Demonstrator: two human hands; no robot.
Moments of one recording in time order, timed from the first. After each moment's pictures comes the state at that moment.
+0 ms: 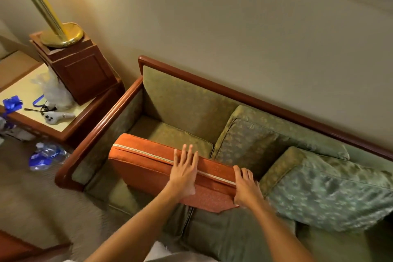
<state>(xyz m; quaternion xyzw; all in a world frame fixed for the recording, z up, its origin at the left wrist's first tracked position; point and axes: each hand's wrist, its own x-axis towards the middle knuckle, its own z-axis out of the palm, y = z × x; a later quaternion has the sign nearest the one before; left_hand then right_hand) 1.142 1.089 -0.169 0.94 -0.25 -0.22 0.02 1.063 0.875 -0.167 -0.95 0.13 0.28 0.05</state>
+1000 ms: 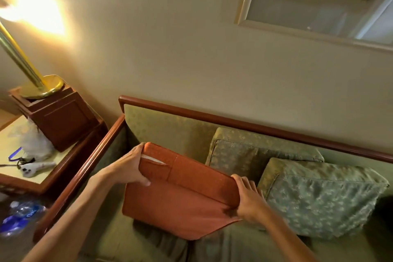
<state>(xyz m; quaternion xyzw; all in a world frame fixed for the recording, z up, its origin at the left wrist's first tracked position) 1.244 1.196 -0.047 0.90 -0.22 -0.27 0.26 1.044 0.845 -0.099 -0.95 0.14 0.17 0.21</state>
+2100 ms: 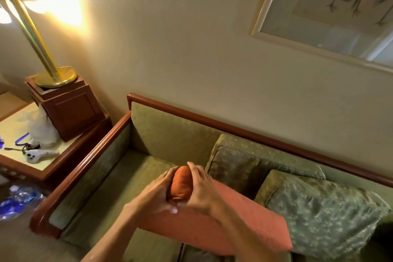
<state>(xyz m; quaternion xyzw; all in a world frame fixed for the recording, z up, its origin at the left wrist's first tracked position) 1.163 1.146 -0.101 0.88 -0.29 -0.20 0.31 1.105 0.958 -0.066 -0.95 -0.01 0.10 0.28</state>
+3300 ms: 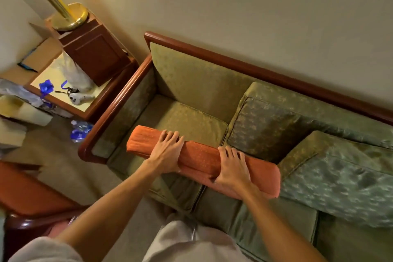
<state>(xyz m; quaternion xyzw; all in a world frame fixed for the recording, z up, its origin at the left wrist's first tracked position) 1.169 1.118 -0.177 0.94 -0.27 -0.18 -0.05 1.091 0.886 -0.200 -0.97 -0.03 0.18 0.15</state>
